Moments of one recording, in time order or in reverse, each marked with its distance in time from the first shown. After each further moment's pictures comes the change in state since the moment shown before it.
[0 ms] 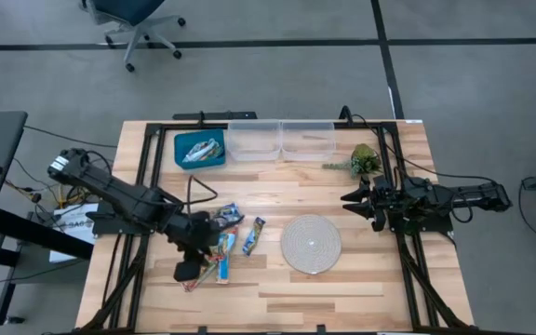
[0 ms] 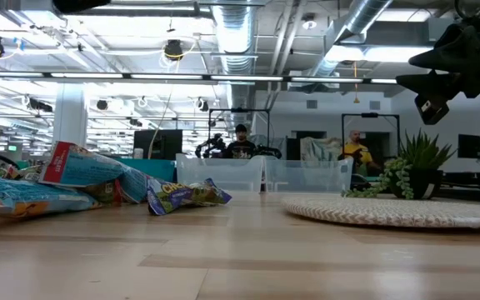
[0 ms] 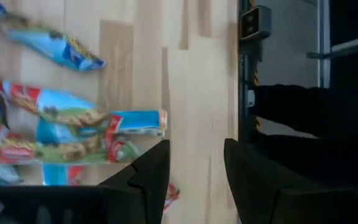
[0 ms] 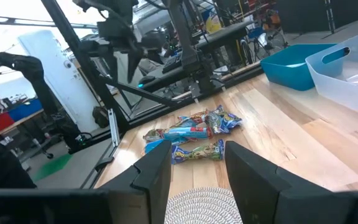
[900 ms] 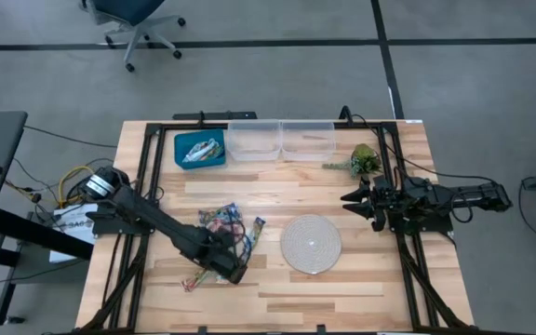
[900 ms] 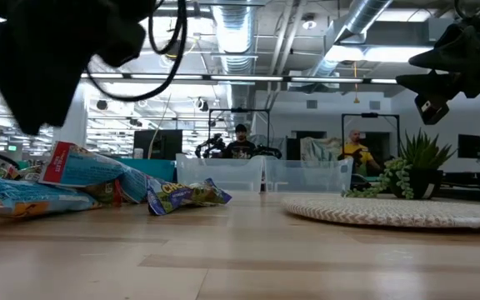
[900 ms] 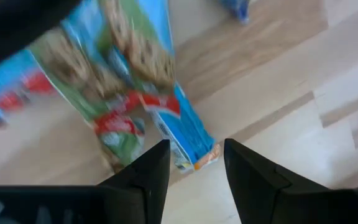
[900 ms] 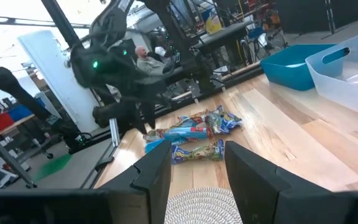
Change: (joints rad) left arm -0.070 0.418 0.000 0.049 -0.168 -1.008; right arm 0.000 0.000 0.000 0.001 0.000 0.000
